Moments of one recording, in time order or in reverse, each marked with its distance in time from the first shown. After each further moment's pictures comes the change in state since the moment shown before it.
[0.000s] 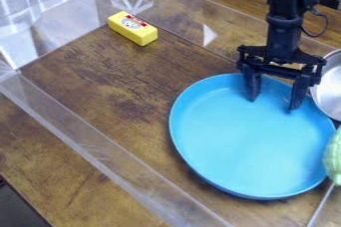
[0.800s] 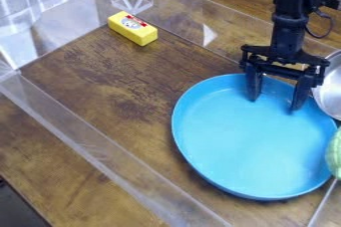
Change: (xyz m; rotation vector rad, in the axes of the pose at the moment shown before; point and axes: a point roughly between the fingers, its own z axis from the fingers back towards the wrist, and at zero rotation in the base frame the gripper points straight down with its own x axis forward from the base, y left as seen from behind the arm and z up) arm 0.000 -0.002 -0.001 0.028 0.052 0.008
